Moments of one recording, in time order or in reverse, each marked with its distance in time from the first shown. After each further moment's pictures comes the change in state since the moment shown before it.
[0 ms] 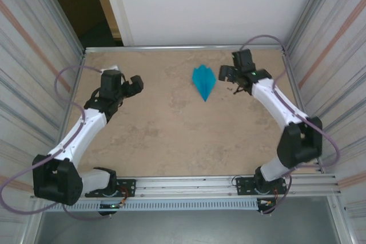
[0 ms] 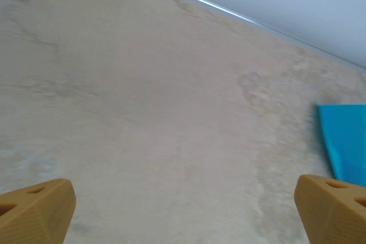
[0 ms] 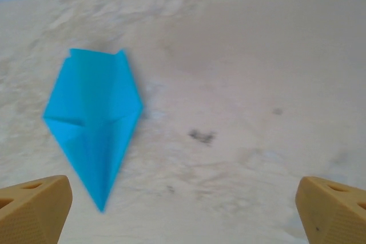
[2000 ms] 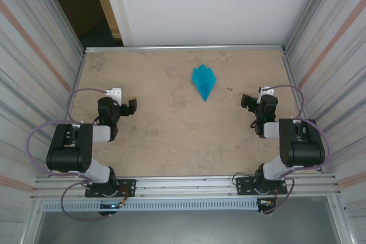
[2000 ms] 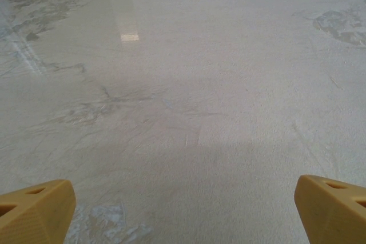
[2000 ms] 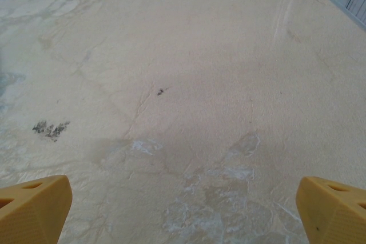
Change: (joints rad) left arm 0.209 0.317 -0.493 0.992 0.196 0.524; right arm -0.321 0.045 -0.838 1.233 -0.177 -0.231
